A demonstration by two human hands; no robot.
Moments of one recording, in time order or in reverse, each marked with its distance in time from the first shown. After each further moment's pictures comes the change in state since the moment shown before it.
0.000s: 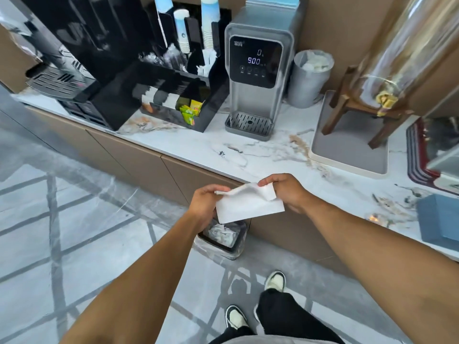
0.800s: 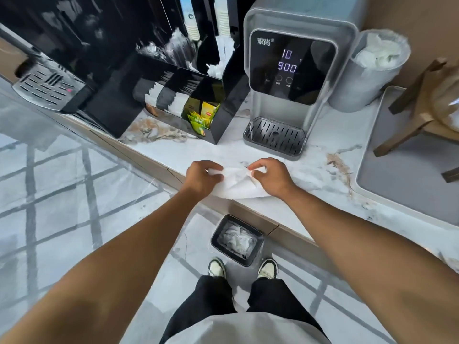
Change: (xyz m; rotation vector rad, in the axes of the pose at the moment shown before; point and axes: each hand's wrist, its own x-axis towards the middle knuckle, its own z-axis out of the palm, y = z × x) left_hand 0.171 0.098 -0.035 0.649 0.236 0.157; right_hand 0.195 -0.053 0.039 -0.371 0.021 -0.208
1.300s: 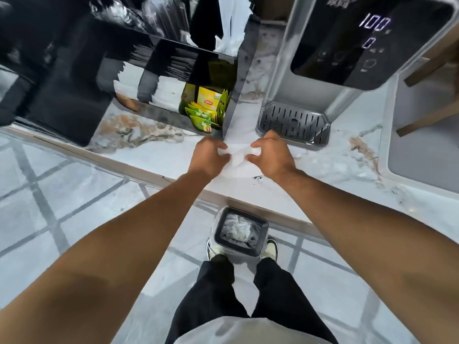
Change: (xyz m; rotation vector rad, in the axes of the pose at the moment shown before) left_hand 0.135 -0.033 -0.008 0.316 -0.163 0.261; right_hand 0.083 -0.030 0.063 -0.425 0.109 0.151
